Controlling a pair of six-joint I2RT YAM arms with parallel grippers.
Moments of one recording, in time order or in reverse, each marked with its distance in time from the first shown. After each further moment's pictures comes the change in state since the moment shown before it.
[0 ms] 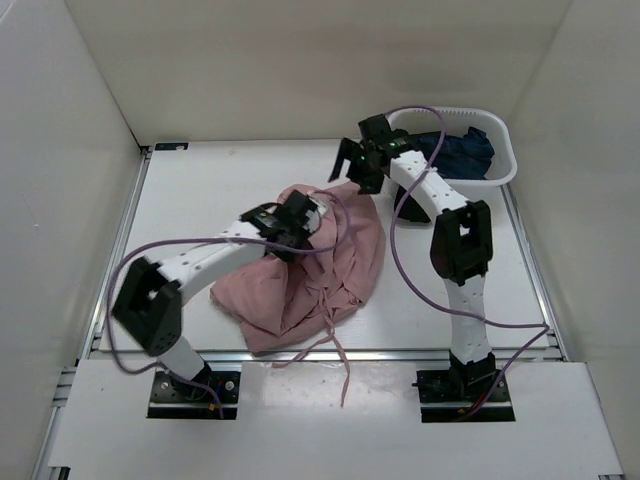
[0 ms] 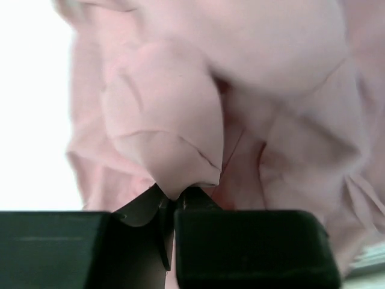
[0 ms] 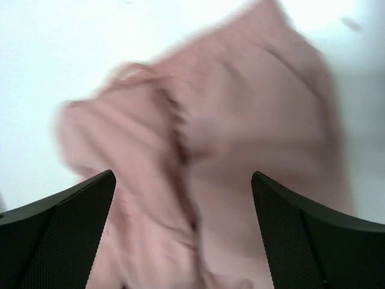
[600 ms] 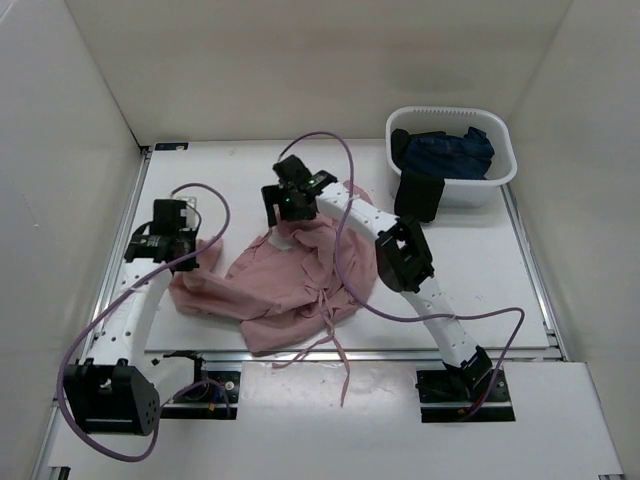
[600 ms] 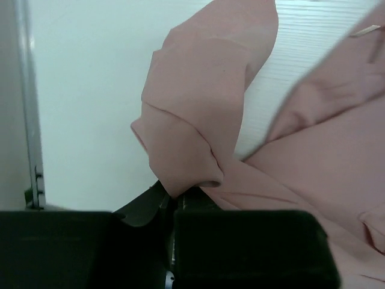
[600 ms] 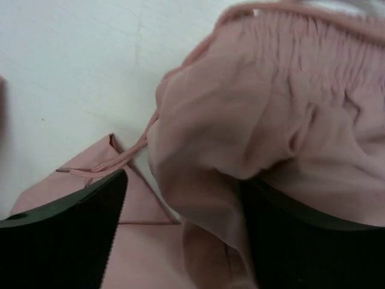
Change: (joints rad) left arm 0.694 -0.583 -0.300 -0.132 0.048 -0.002; right arm 0.342 0.332 0.348 0.014 0.056 -0.245
